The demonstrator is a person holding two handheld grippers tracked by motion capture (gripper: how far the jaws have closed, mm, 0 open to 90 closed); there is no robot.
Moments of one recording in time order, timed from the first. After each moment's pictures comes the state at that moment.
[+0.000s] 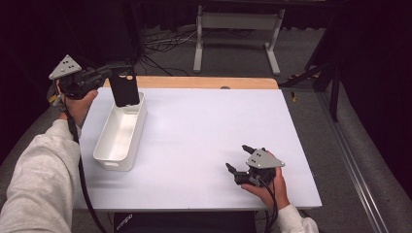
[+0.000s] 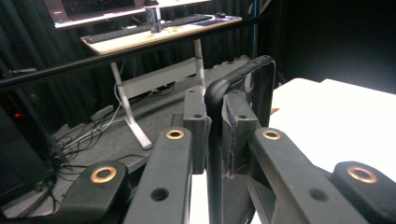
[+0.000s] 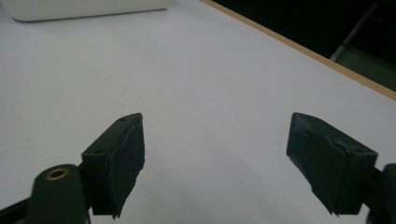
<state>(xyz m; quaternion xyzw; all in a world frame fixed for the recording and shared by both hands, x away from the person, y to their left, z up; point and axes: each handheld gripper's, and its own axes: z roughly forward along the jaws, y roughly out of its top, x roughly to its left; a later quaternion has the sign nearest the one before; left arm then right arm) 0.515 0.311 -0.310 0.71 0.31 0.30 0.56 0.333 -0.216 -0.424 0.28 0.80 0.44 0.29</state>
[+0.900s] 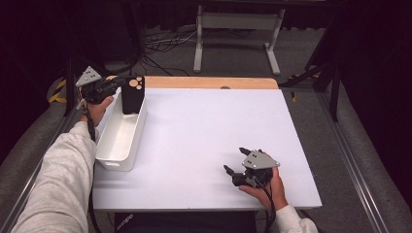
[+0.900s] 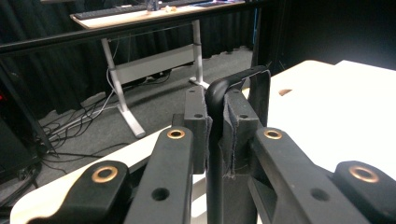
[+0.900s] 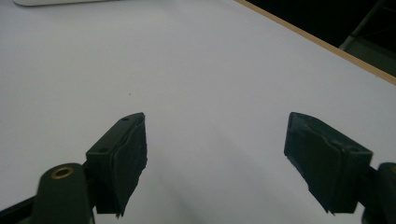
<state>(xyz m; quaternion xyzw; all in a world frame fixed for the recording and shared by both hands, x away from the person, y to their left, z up) 0.553 0.299 -0.374 0.72 0.32 0.29 0.54 0.333 -0.209 -0.429 0.28 0.81 0.42 0.28</state>
